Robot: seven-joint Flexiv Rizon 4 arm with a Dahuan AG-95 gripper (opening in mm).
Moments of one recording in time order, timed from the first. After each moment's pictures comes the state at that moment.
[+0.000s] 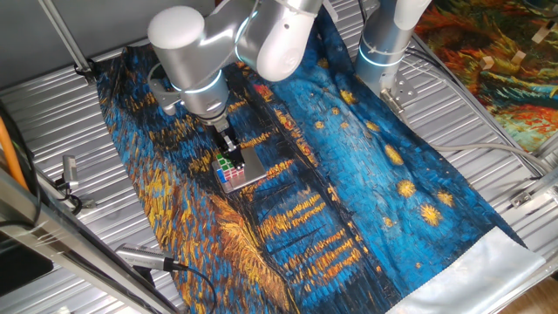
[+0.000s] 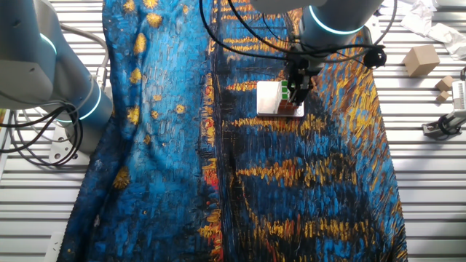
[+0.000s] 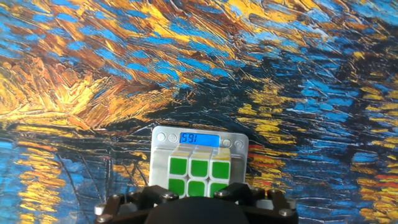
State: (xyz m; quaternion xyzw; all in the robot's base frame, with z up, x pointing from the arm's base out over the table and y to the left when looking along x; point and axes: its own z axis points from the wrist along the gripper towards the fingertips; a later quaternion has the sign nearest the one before) arm 0.502 0.078 0.088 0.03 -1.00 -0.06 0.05
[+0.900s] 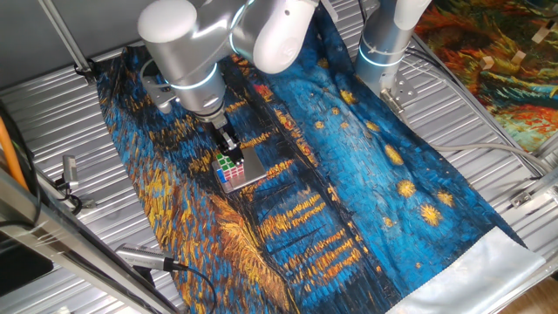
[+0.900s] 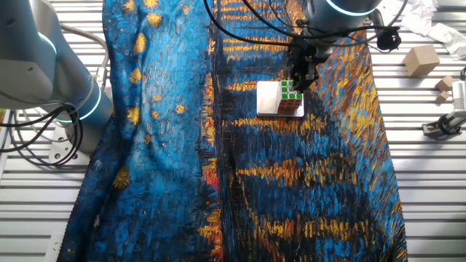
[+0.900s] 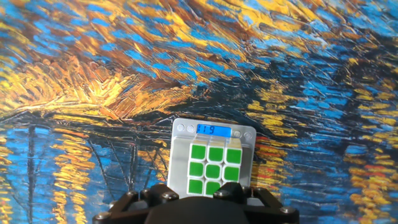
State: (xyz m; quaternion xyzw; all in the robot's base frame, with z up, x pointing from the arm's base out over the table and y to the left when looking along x) arm 0.503 0.086 0.112 0.07 -0.99 -0.05 0.06
